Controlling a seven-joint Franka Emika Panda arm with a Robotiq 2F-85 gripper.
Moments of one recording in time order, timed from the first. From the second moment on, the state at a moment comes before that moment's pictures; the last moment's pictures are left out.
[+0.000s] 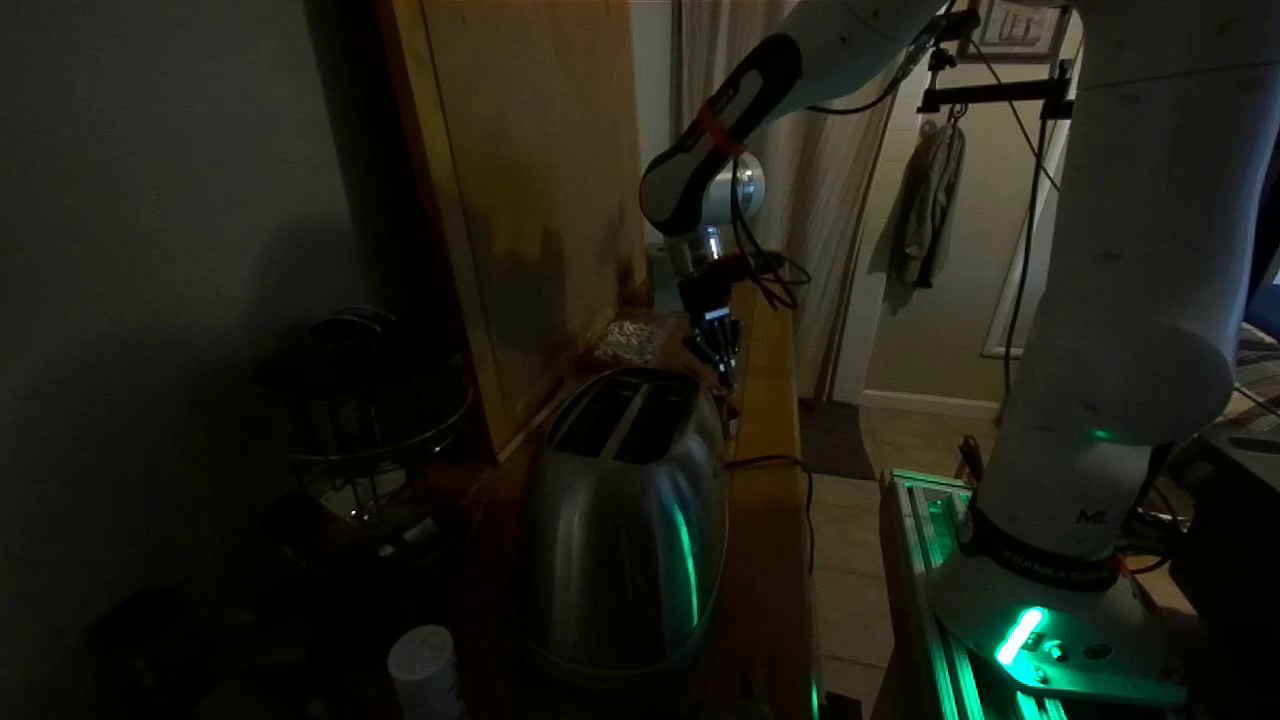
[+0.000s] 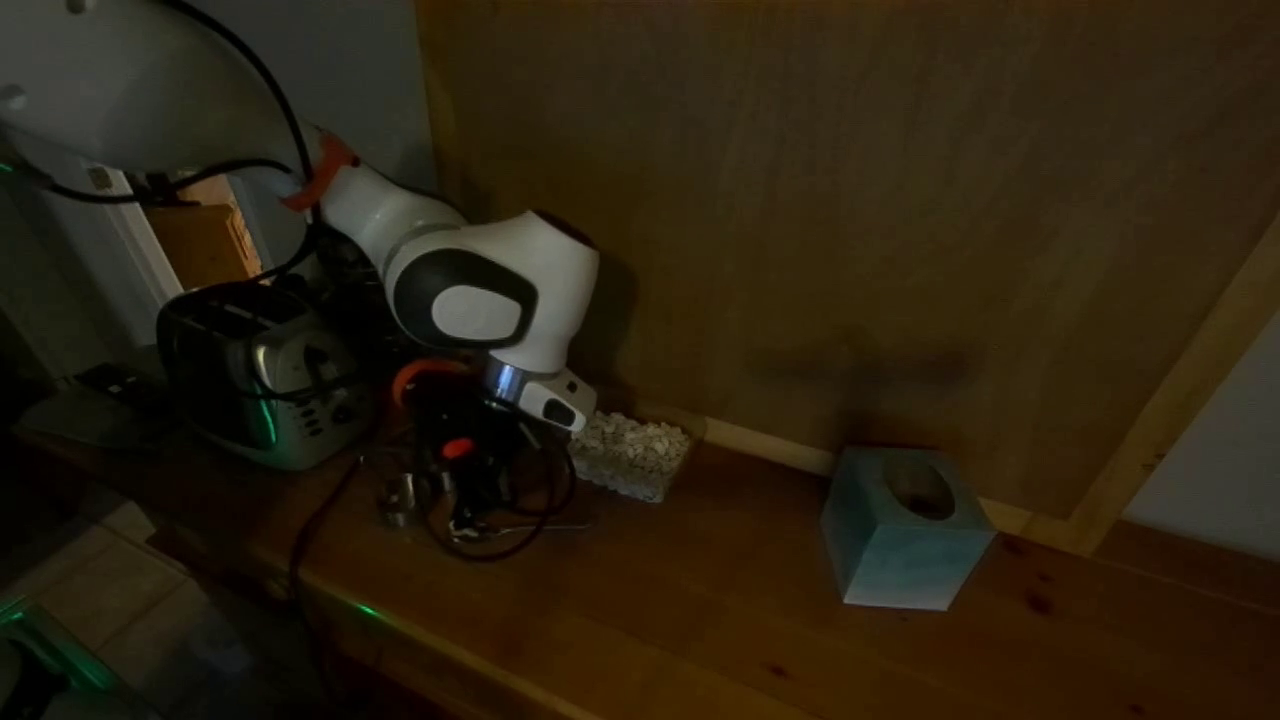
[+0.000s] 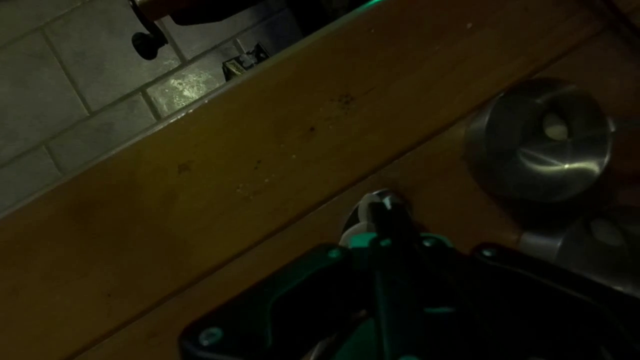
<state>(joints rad) -0.30 0.14 -0.28 -2.25 0.01 1.97 -0.11</state>
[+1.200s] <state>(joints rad) -0.30 0.16 -0.28 -2.25 0.02 2.00 -0.11</state>
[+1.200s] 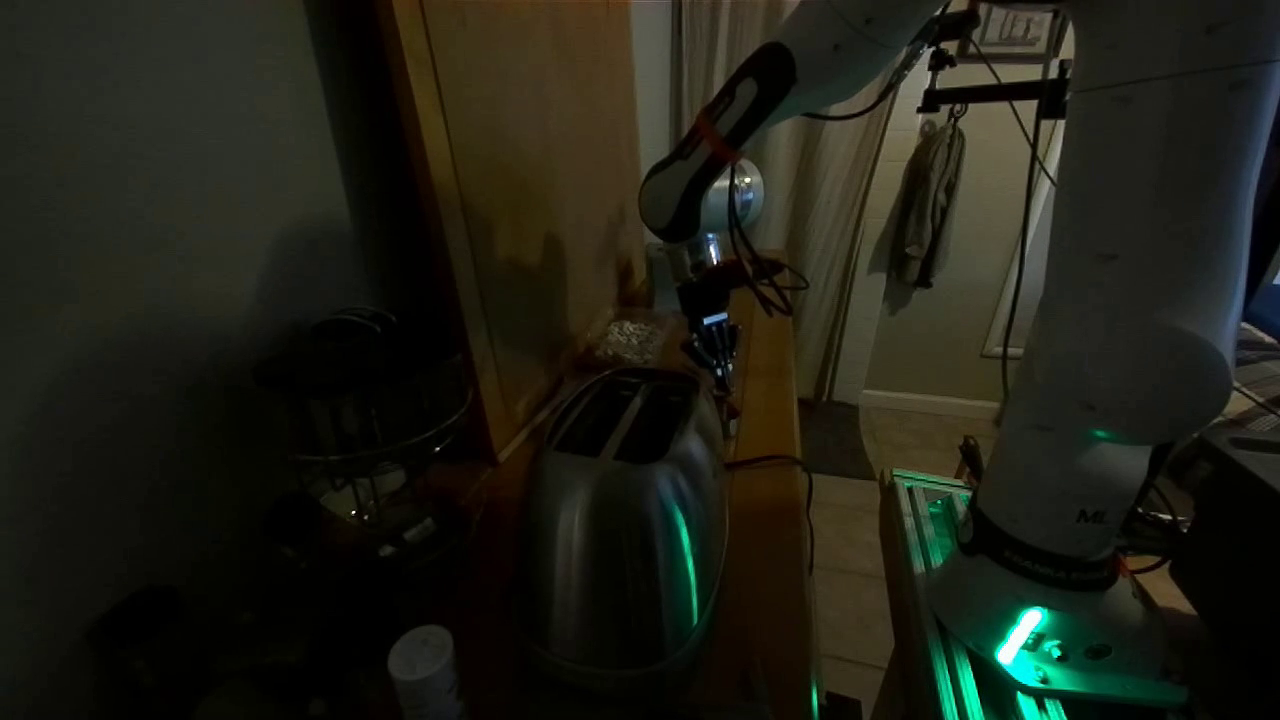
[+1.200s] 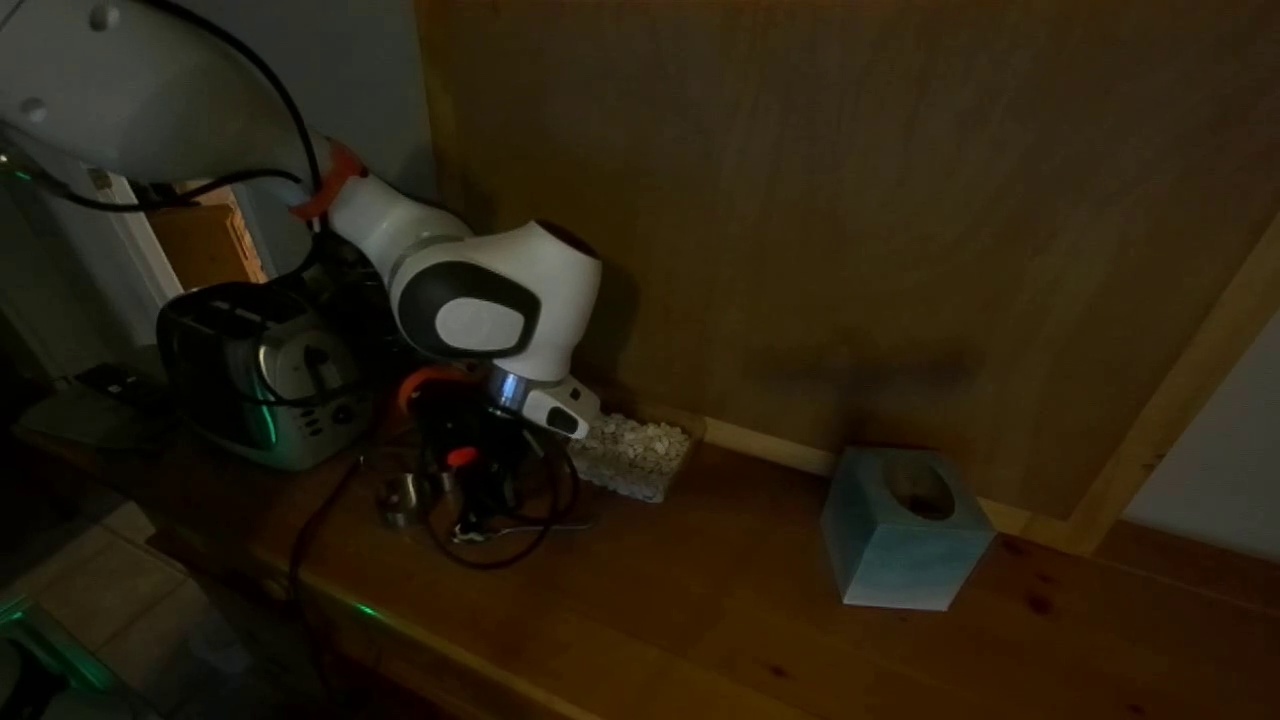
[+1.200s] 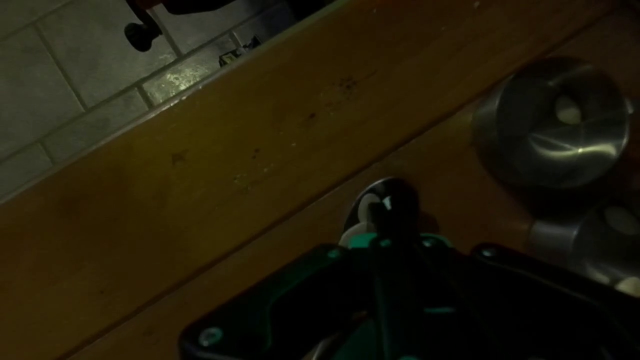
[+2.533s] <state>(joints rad) -0.31 0.16 -0.29 -2.25 0.03 2.14 -0.08</state>
